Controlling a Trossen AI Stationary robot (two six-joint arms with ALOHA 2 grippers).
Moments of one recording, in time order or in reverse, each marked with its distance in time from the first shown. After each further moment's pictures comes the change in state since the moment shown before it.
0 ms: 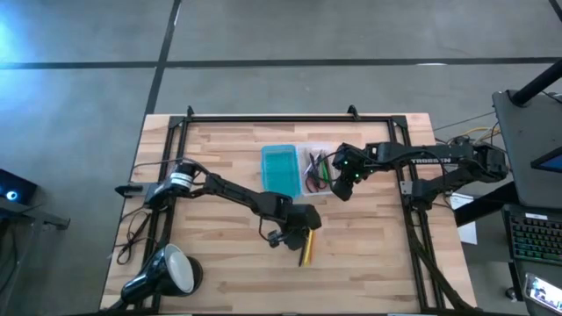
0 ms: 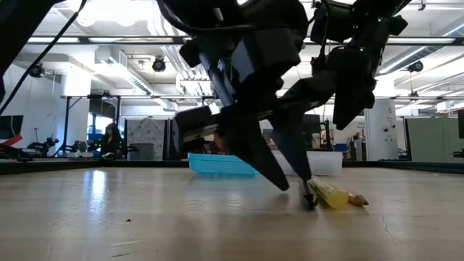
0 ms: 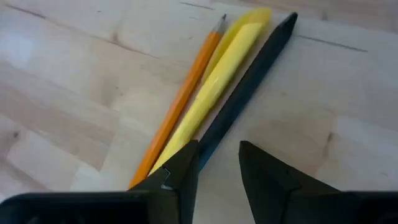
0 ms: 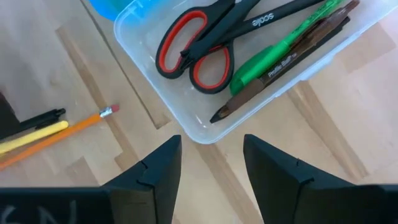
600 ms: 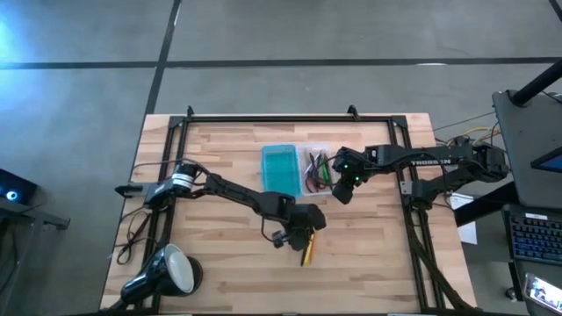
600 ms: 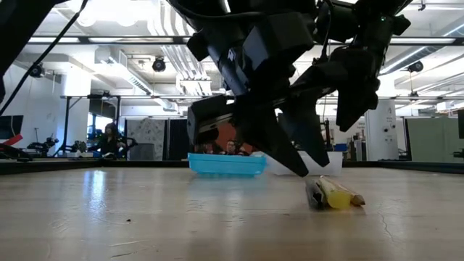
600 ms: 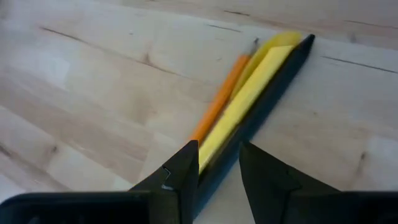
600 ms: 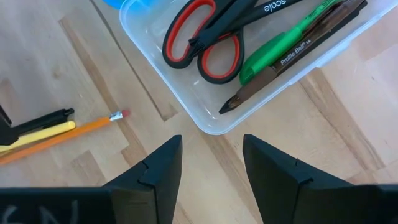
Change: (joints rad) left arm -0.007 0.014 0.061 0.002 -0.005 0.009; right arm 0.032 0.000 -0.013 0.001 0.000 0.041
